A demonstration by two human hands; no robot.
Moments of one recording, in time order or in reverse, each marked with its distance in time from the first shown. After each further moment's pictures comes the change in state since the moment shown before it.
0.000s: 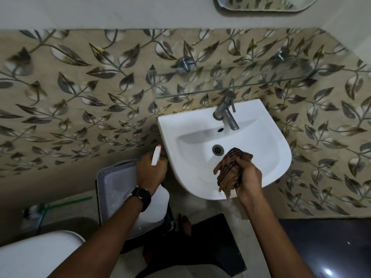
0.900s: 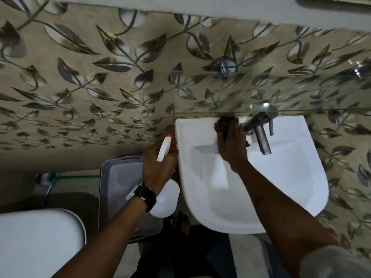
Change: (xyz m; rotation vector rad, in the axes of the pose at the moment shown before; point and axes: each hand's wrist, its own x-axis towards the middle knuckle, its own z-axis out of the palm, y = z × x) left_hand 0.066 0.034 0.013 -0.193 0.147 -0.110; right_hand 0.233 0.034 0.144 -1.487 -0.269 -0.894
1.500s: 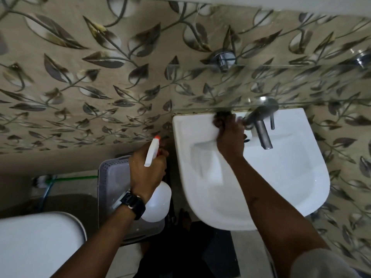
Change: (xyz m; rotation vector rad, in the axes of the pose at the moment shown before) left_hand 0.003 -0.017 -0.020 0.077 0.053 0.033; right_hand 0.005 -0.017 0.007 0.040 0.227 0.101
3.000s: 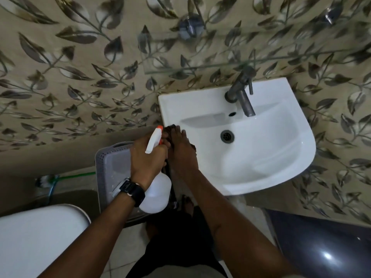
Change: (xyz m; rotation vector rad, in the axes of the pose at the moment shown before) left_hand -0.061 0.008 0.011 0.040 -0.117 0.002; right_hand -0.154 -0.097 -0.030 0.312 -0.444 -0.052
